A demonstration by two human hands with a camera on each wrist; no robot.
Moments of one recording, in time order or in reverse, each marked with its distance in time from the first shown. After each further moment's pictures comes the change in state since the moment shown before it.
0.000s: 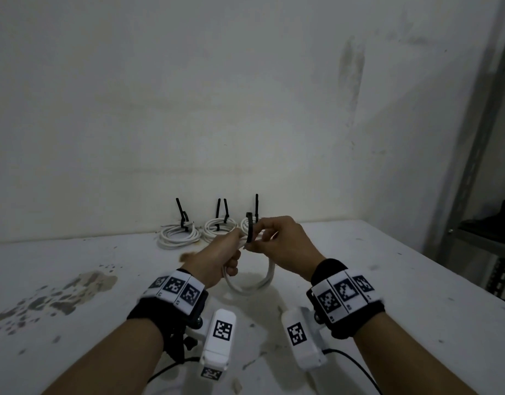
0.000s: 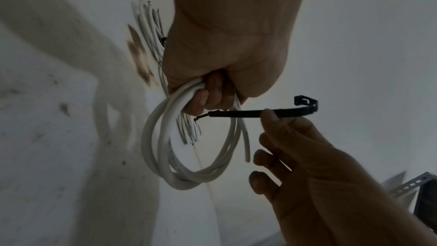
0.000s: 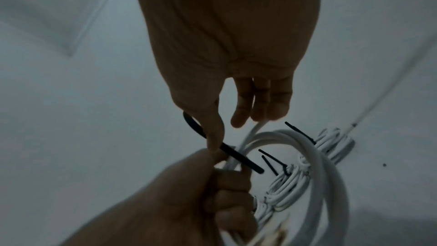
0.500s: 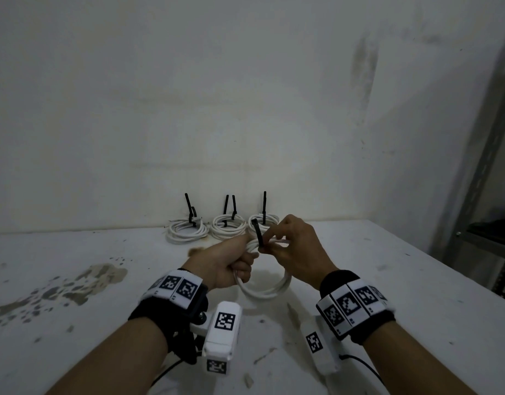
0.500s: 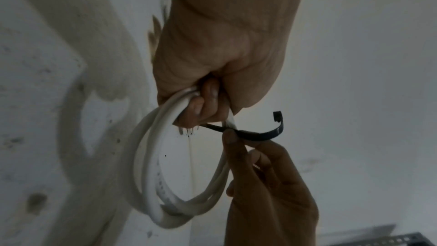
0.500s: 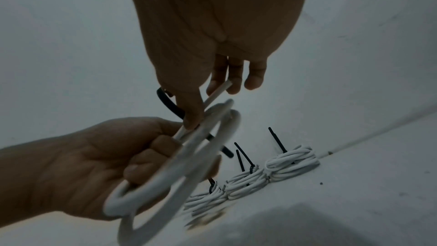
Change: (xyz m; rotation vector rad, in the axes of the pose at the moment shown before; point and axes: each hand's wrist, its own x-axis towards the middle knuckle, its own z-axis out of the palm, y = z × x) left_hand -0.012 -0.004 -0.010 -0.155 -0.247 -0.165; right_hand -0.001 0.021 0.013 -0.294 0.149 -0.242
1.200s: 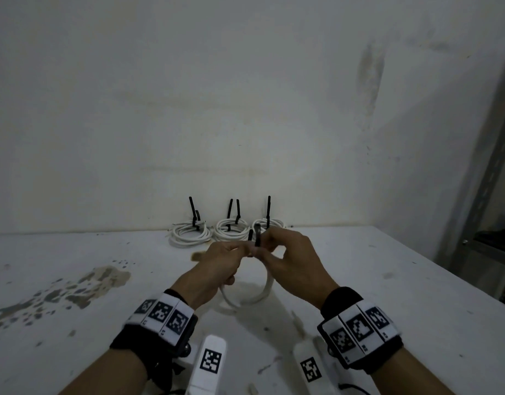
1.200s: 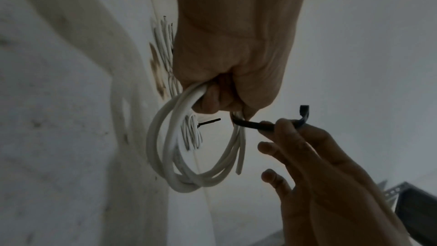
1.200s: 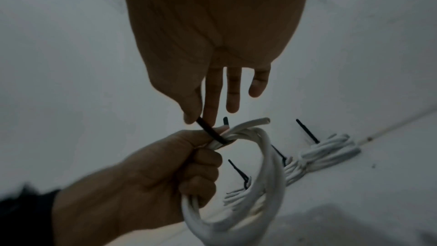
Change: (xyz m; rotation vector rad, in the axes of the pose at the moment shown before) left_hand -0.014 -0.013 -0.015 0.244 0.241 0.350; right_hand -0.010 -0.022 0.007 0.221 -0.006 -0.026
